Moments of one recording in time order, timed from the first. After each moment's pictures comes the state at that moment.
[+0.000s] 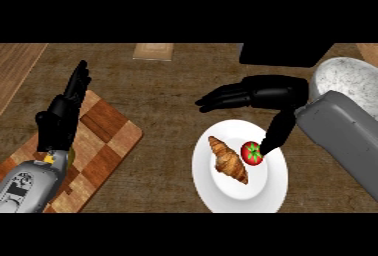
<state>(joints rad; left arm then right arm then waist) -0.30 0.44 -0.24 -1.52 0.09 0.35 0.11 -0.87 -0.57 0.63 -1.21 0.16 0.58 -0.62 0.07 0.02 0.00</state>
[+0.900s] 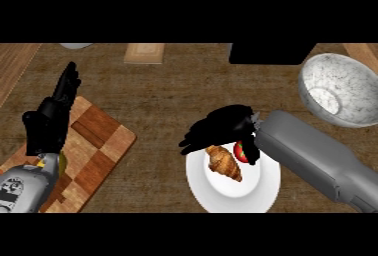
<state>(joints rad) -0.26 0.44 -0.18 -1.56 0.06 0.34 0.16 -0.94 -0.42 0.96 -1.08 0.54 0.45 -0.68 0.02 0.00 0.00</state>
